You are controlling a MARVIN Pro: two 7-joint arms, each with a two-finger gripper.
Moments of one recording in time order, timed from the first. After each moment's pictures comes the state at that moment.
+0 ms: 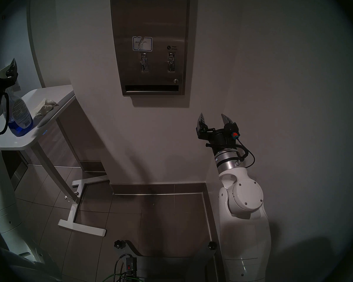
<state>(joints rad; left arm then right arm) 1.47 -1.29 -2.33 -2.13 -0.14 0.23 -0.25 -1.78 -1.62 1.63 -2.00 0.13 -0.07 0.20</state>
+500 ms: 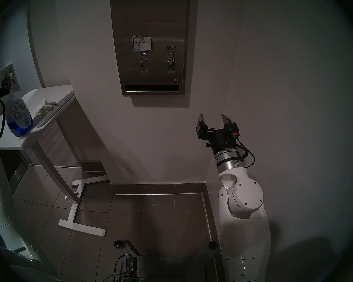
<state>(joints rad) 1.45 -1.25 -2.36 -2.00 -0.10 0.21 -0.23 -1.78 -1.62 1.63 -2.00 0.13 -0.07 0.20</state>
